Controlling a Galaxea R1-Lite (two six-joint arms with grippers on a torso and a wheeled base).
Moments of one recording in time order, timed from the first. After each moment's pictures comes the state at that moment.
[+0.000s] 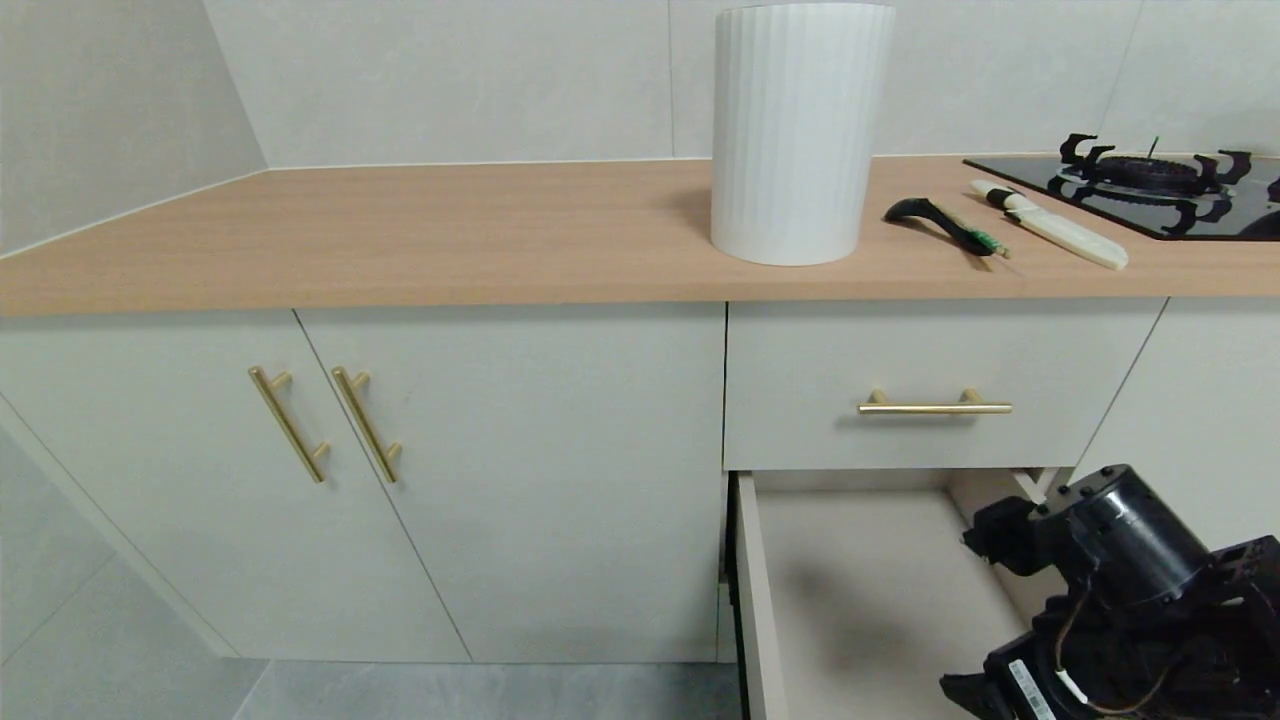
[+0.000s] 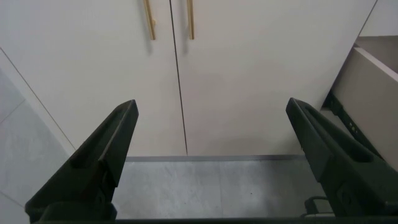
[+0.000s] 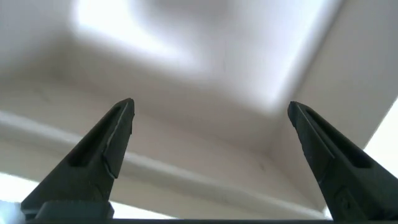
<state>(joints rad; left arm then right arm) 0.00 0.00 0.00 0.00 -0.01 0.01 0.60 1.55 -0.63 0.08 -0.24 0.15</state>
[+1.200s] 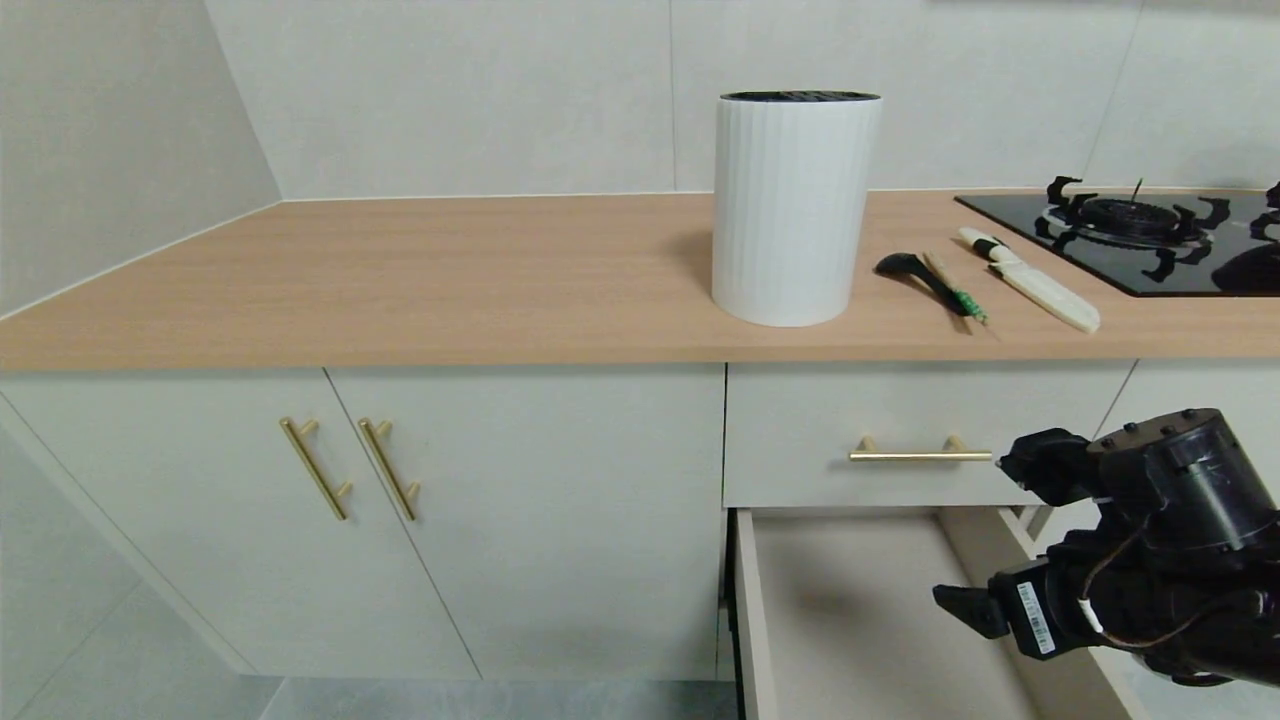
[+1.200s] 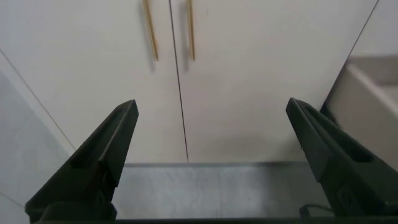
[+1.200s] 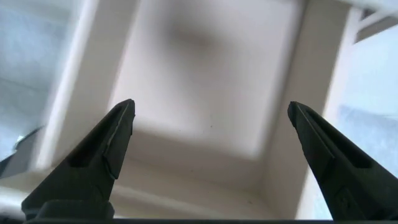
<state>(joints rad) 0.00 0.00 0.00 0.00 -0.01 0.01 0.53 1.48 -0.63 -0.07 -0.26 0.15</state>
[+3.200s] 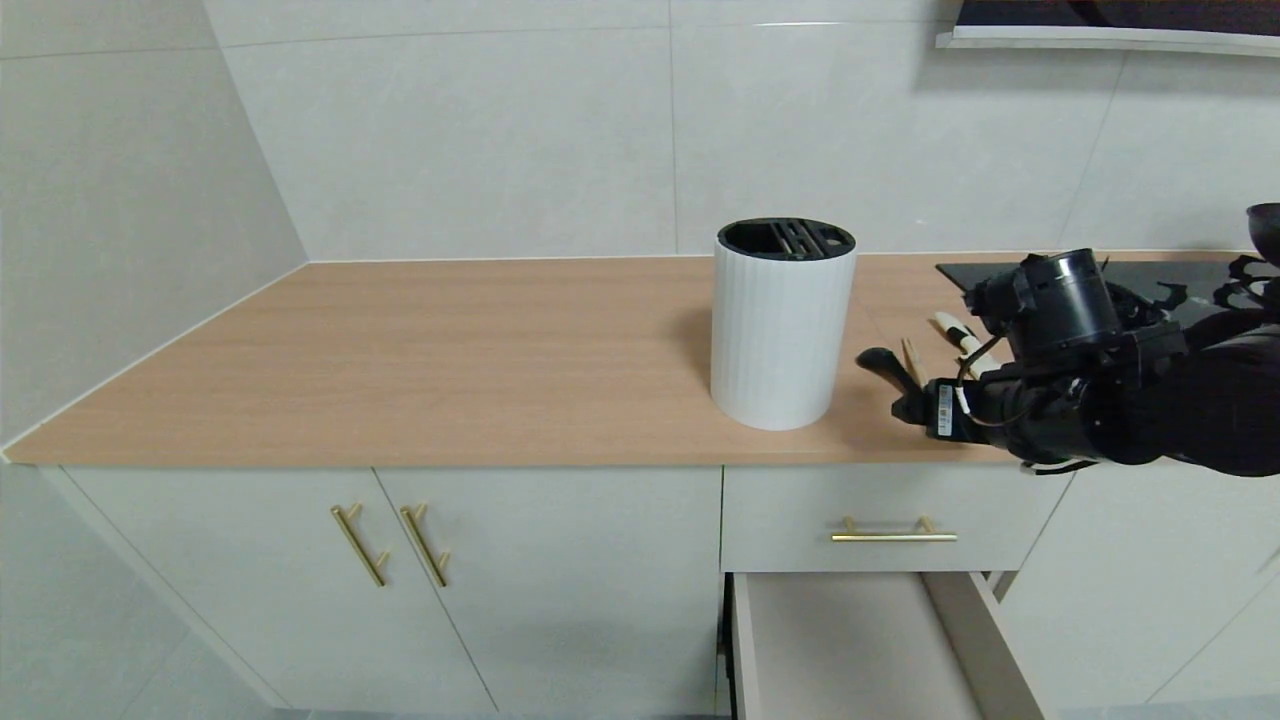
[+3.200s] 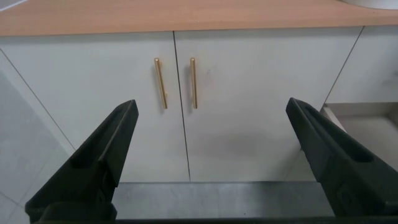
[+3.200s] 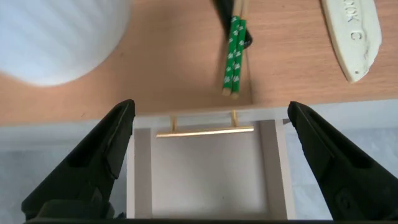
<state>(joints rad) 0.00 0.00 0.00 0.00 -0.01 0.01 0.40 1.77 -1.14 -0.01 -0.40 0.34</state>
